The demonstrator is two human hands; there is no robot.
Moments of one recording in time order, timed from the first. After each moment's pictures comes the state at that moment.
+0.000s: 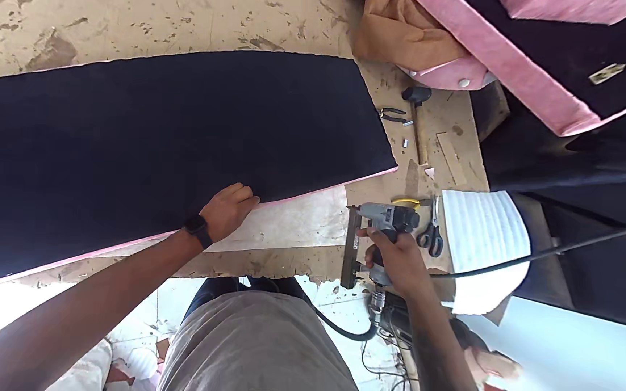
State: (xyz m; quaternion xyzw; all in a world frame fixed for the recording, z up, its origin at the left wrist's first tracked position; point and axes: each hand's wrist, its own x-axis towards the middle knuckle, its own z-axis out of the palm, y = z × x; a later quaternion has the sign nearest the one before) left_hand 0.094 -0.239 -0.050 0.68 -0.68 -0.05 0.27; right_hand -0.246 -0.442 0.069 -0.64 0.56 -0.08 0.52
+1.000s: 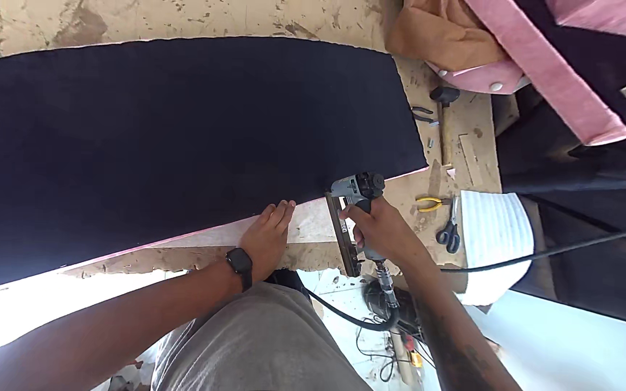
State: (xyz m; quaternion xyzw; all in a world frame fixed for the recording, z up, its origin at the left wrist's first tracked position) left_hand 0.052 -0.170 -0.018 0.69 -0.70 -0.17 -0.04; right_hand -0.087 -0.371 0.096 -0.75 0.52 0.12 0.39
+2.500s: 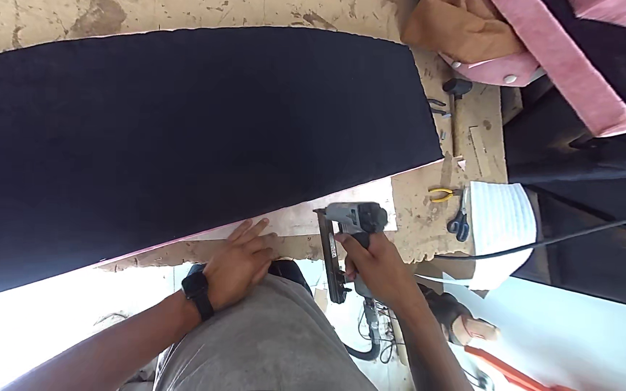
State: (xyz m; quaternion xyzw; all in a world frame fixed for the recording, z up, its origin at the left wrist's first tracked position) left_hand 0.108 -0.029 -0.021 0.69 -0.64 -0.21 0.26; right_hand -0.081 -0.246 0.099 -0.72 0.54 0.11 0.43
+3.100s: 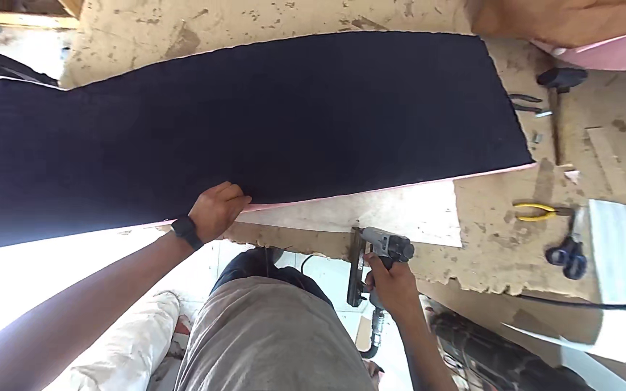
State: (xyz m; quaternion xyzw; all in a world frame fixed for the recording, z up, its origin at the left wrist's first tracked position) left_hand 0.208 0.021 -0.026 0.76 -0.62 -0.03 0.20; right_hand -0.162 -0.221 -0.012 -0.67 0.58 0.01 0.46
